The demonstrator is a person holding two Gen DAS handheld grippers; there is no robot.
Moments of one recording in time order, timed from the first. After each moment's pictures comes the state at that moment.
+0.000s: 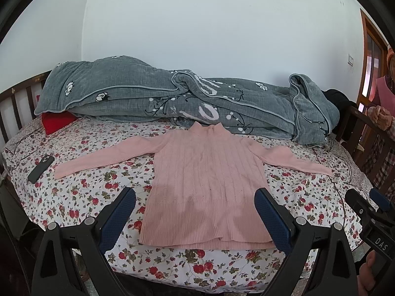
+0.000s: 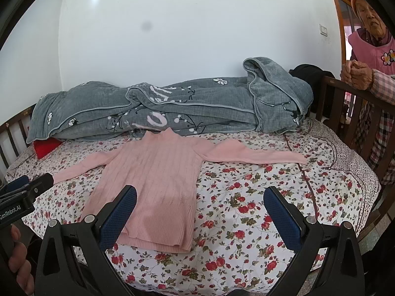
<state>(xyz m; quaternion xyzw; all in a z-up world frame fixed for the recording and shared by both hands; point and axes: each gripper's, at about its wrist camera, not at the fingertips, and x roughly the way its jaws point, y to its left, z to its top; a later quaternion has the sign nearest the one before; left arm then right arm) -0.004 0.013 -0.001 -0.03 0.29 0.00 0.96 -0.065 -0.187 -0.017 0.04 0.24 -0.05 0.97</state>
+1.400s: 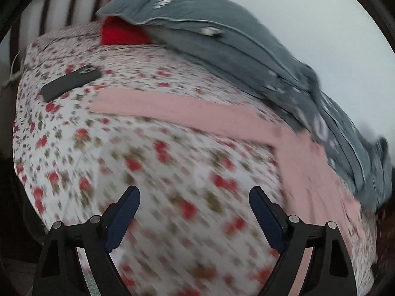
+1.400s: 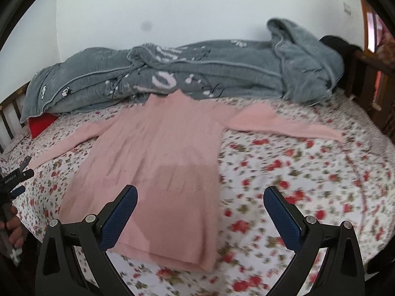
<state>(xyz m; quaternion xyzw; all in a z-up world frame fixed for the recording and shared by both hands) 0.110 0.279 -0.150 -0.25 0.35 0.14 0.89 0.054 -0.156 -0.116 0.04 0.32 -0.01 0.94</state>
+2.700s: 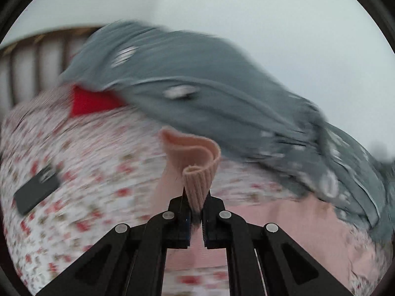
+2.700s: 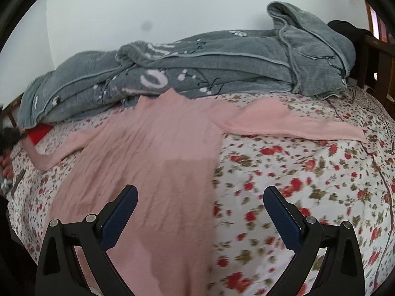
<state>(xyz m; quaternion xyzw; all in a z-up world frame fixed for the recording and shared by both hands) 0.282 0.253 -0.049 -0.16 0.27 0.14 0.94 0.111 -0.201 -0.151 0.07 0.31 -0.02 0.95</state>
